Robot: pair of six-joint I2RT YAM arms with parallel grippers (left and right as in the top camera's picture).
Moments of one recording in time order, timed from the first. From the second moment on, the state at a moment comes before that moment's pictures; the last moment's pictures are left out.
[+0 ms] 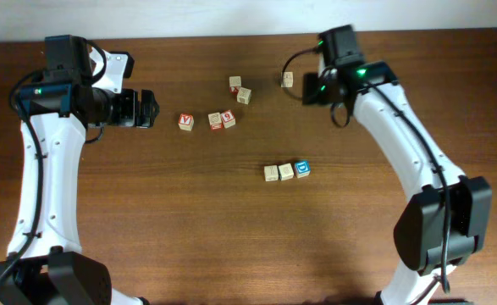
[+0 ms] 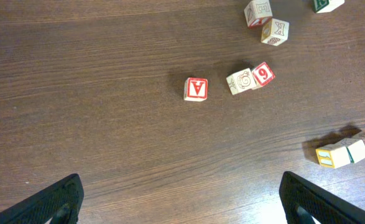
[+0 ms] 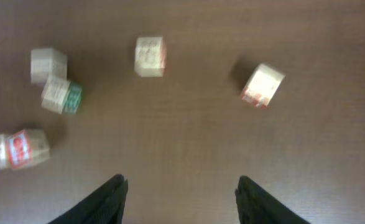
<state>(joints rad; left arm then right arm) 0.10 1.69 1.67 -1.06 0.26 0.18 0.22 1.92 1.70 -0.75 0.04 0.26</state>
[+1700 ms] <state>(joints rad) 0.10 1.69 1.67 -1.06 0.26 0.18 0.11 2.28 1.72 -0.50 0.18 0.35</state>
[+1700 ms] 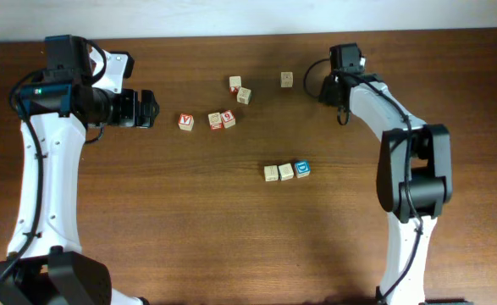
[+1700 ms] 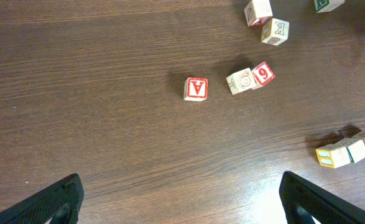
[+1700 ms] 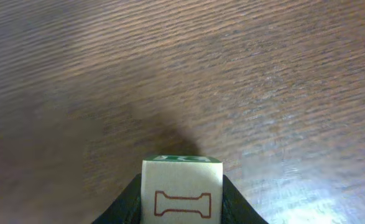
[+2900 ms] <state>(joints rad) 0.10 1.69 1.67 -1.06 0.26 0.18 0.26 2.01 1.44 -1.08 -0.07 0.22</state>
